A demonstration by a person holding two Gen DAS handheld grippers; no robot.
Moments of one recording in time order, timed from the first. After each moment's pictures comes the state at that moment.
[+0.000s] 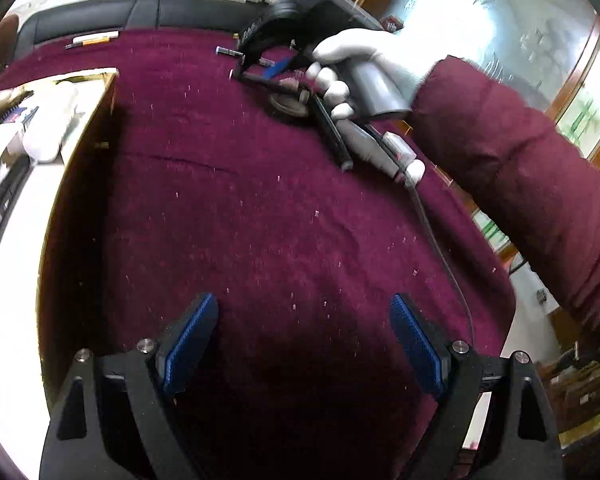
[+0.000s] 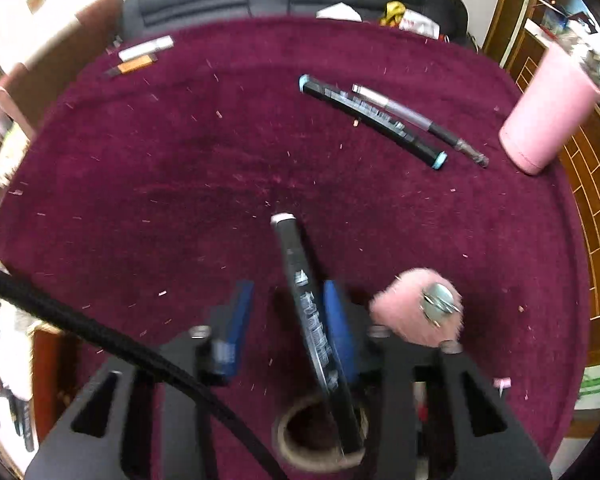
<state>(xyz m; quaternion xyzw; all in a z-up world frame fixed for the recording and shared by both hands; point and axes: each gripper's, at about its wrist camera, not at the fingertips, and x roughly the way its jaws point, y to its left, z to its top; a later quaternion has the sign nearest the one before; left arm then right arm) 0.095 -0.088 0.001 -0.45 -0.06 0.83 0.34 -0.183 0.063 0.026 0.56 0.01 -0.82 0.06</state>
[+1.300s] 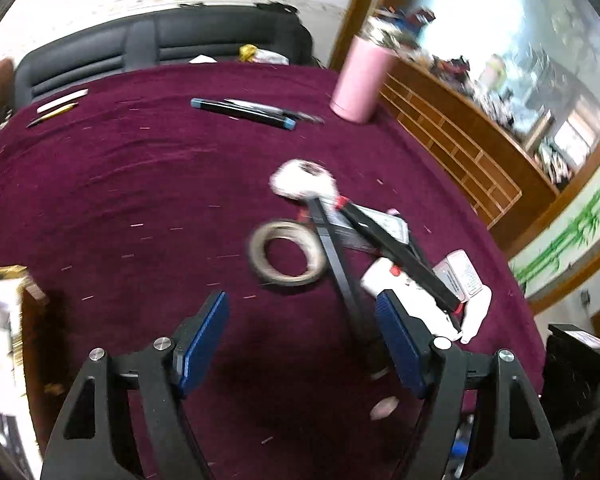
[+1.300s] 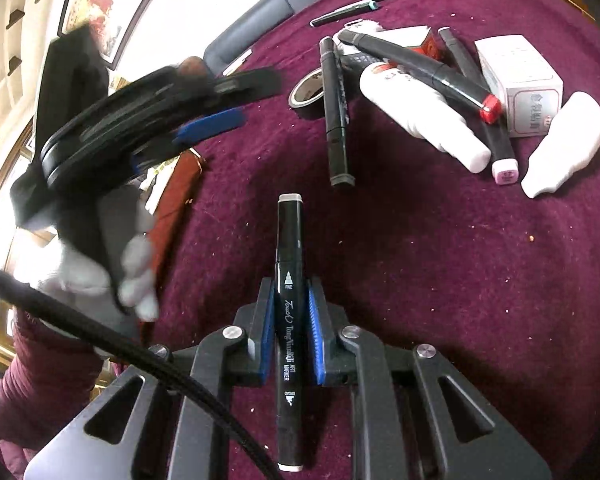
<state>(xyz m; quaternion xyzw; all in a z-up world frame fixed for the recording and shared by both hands) -0.051 0.054 0.039 -0.46 0.02 0.85 0.27 0.082 0.214 0.008 0.48 -0.25 -0.80 0.26</state>
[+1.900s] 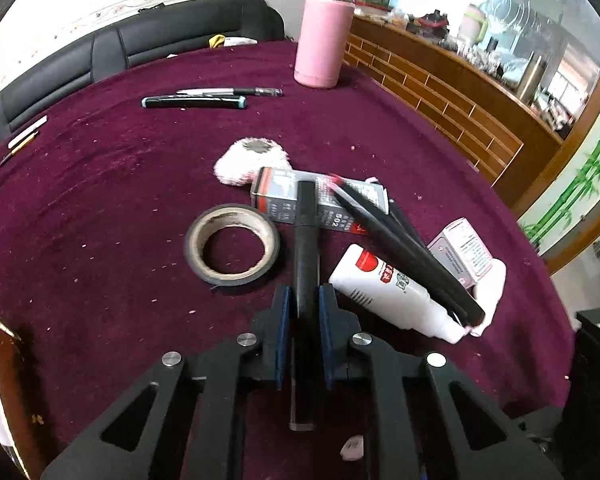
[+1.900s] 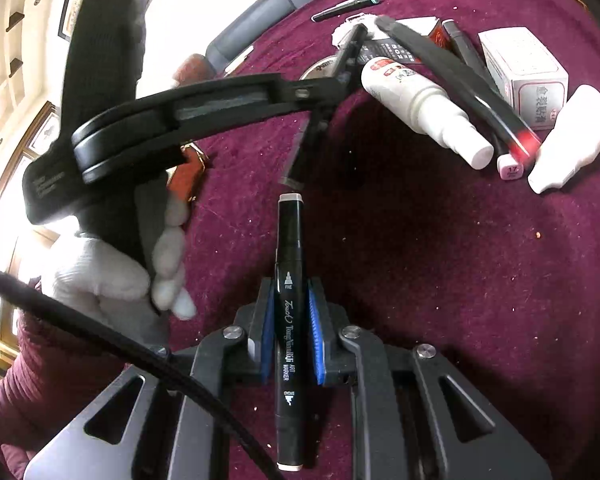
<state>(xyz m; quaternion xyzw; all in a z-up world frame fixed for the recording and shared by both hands) -0.045 0.090 0.029 -0.46 0.08 0.83 0.29 0.071 0.224 0.006 0.48 -0.26 -0.80 0.26</state>
